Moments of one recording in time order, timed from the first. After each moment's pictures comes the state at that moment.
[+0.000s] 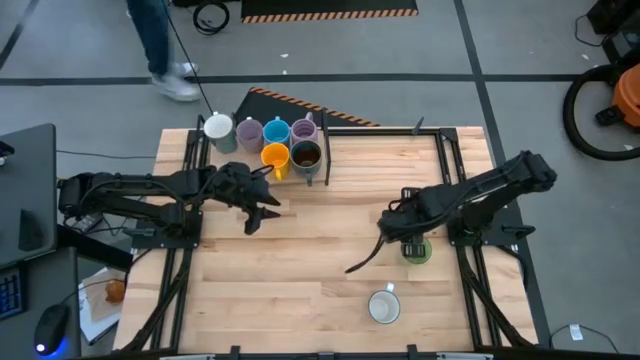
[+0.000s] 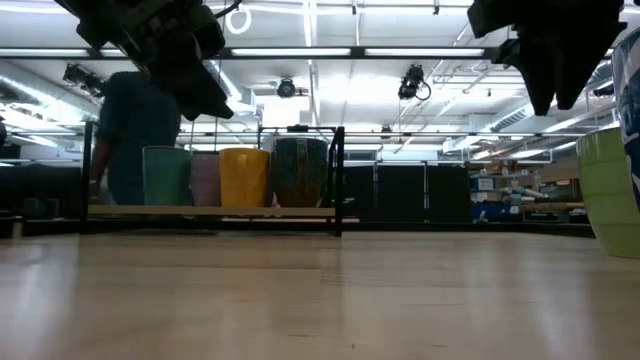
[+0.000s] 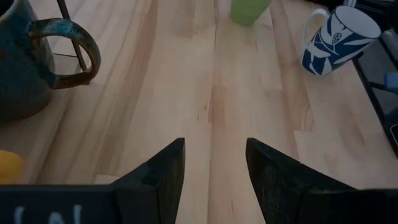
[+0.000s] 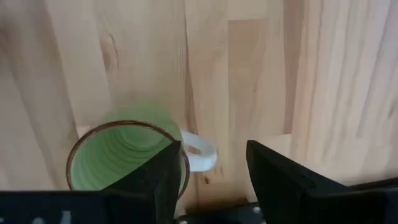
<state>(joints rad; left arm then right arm) 0.17 1.04 0.65 -0.23 0.20 -0.10 0.30 1.45 1.23 -1.39 0.16 0.38</state>
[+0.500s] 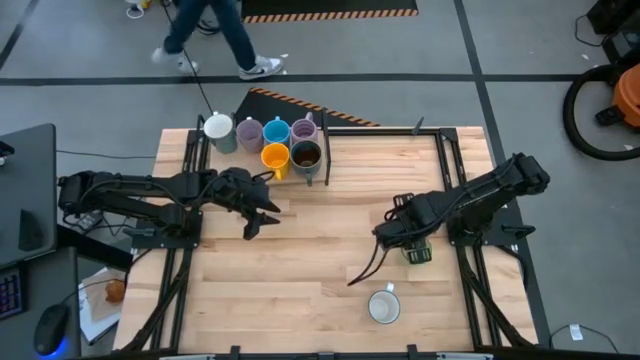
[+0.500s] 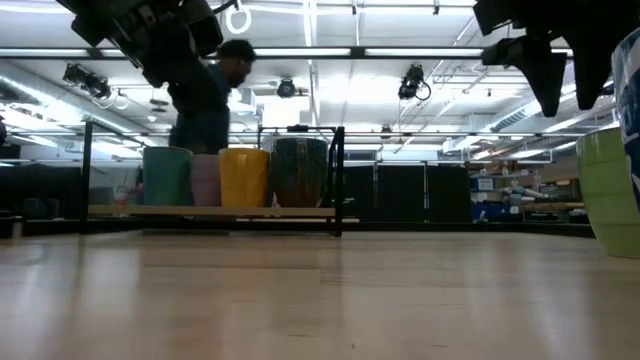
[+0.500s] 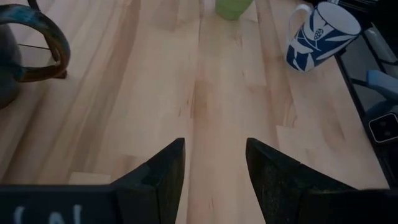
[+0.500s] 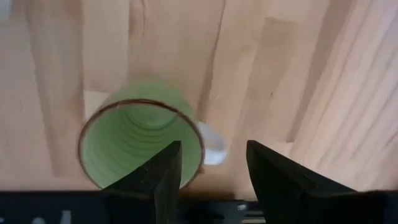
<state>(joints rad) 0.11 1.04 0.65 -0.23 0.20 -0.15 0.33 1.51 1.26 -1.42 0.12 0.17</state>
